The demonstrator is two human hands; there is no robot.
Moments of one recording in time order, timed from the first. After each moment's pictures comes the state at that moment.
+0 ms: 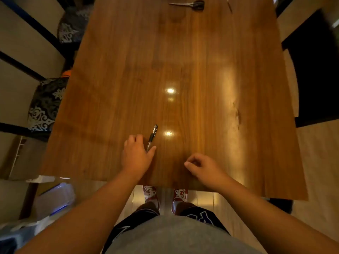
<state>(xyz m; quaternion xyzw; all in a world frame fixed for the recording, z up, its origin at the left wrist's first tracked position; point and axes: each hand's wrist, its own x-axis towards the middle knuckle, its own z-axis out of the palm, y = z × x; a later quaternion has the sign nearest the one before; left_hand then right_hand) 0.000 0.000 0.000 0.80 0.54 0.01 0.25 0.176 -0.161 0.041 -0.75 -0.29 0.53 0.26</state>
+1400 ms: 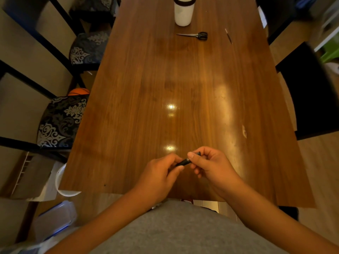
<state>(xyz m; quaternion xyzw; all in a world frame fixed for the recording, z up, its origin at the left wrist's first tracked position) -0.027 -0.012 0.124 0.82 0.28 0.11 0.48 0.129 -0.107 0.138 -0.62 -0.16 0.54 0.55</state>
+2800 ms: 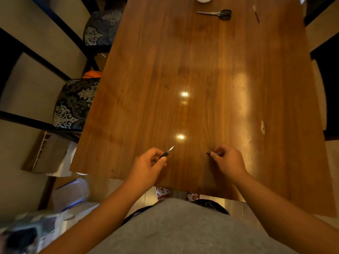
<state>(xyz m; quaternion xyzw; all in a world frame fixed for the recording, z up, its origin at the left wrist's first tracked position) -0.063 0.008 0.070 0.68 0.49 0.07 0.54 0.188 -0.115 -0.007 -0.86 -0.27 0.35 0.25</state>
